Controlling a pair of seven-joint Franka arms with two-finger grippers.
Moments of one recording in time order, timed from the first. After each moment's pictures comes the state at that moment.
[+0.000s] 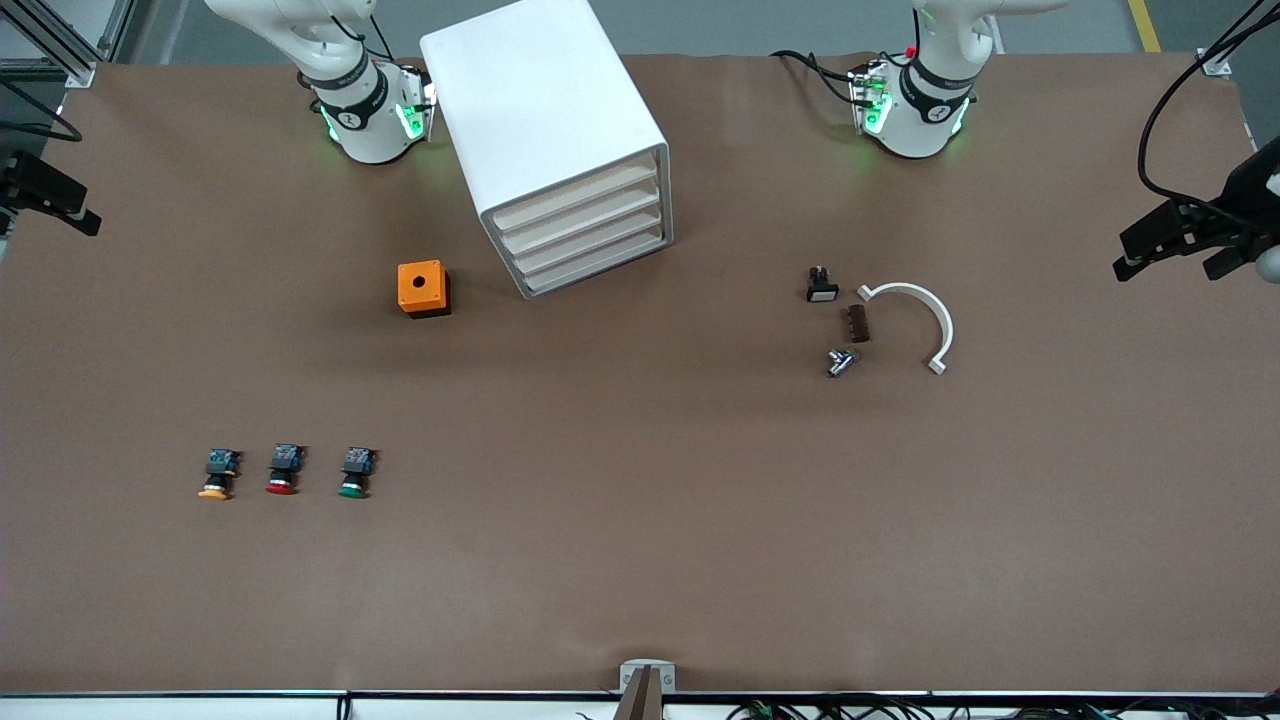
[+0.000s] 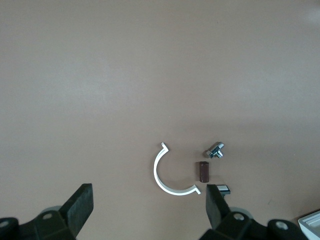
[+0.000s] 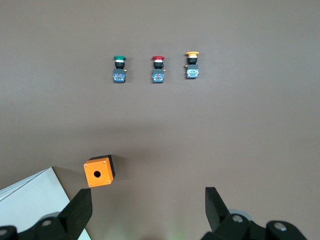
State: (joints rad) left arm 0.00 -0.04 0.00 -1.62 -0.04 1.65 -0.01; right arm -0.02 -0.09 -0.09 -1.58 0.00 1.48 -0.08
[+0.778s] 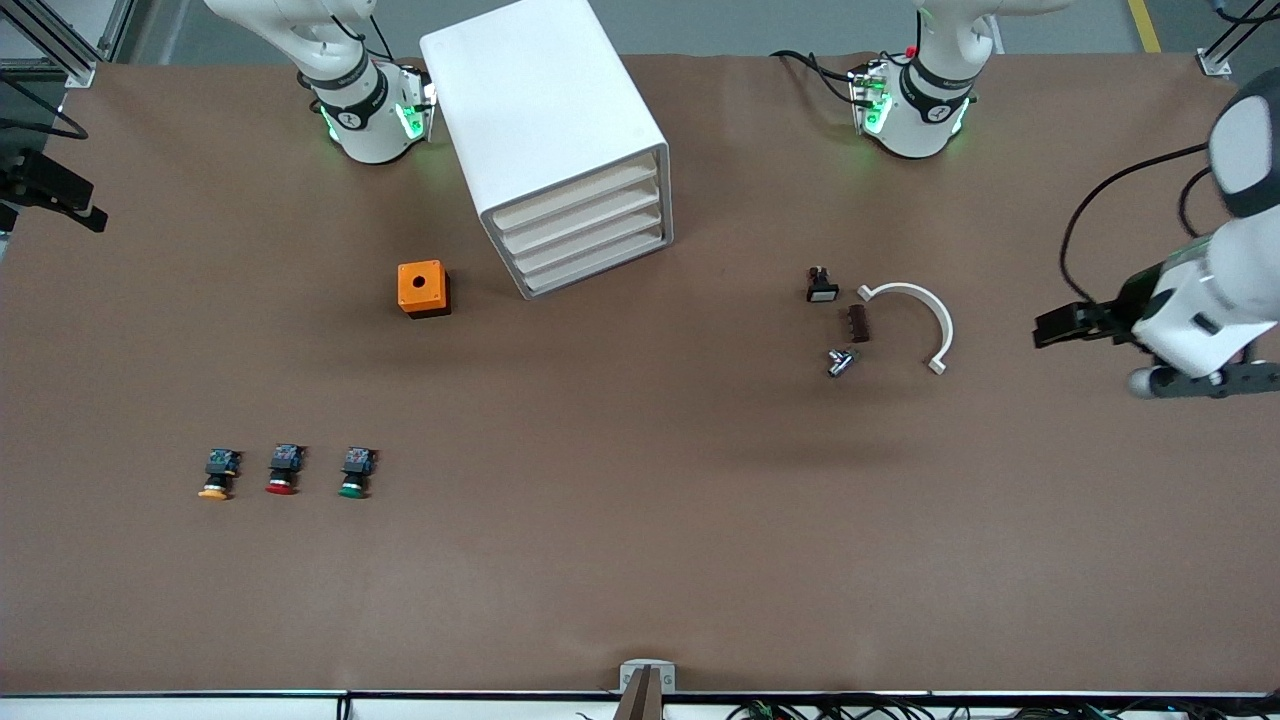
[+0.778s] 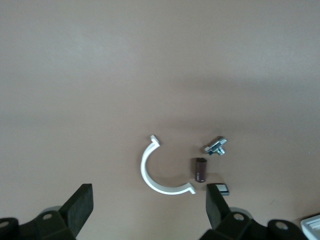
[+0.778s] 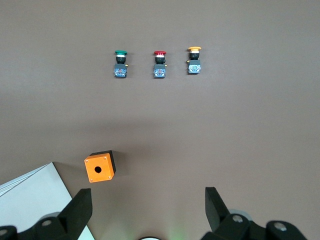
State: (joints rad) left arm -0.06 0.21 -0.02 -1.58 -0.04 1.65 -0.14; right arm -0.02 -0.09 -0.09 -1.58 0.00 1.47 -0.08
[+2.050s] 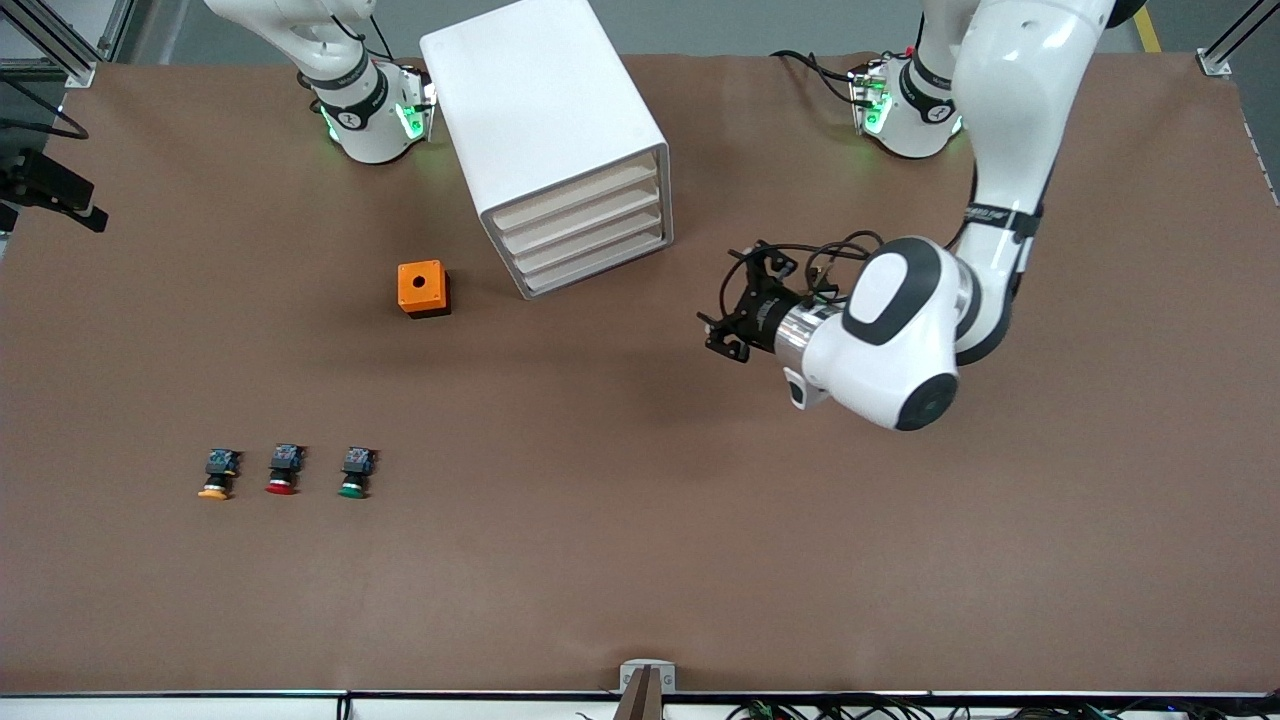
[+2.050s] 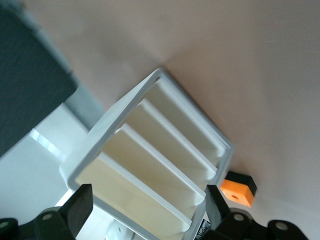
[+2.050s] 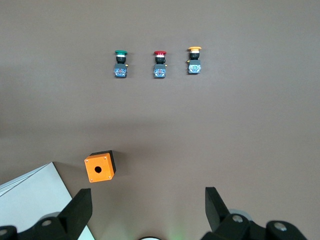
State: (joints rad) left arm -0.37 0.64 -0.10 -1.40 -0.81 1.45 -1.69; right arm -0.02 -0.09 -0.09 -1.58 0.00 1.47 -0.08
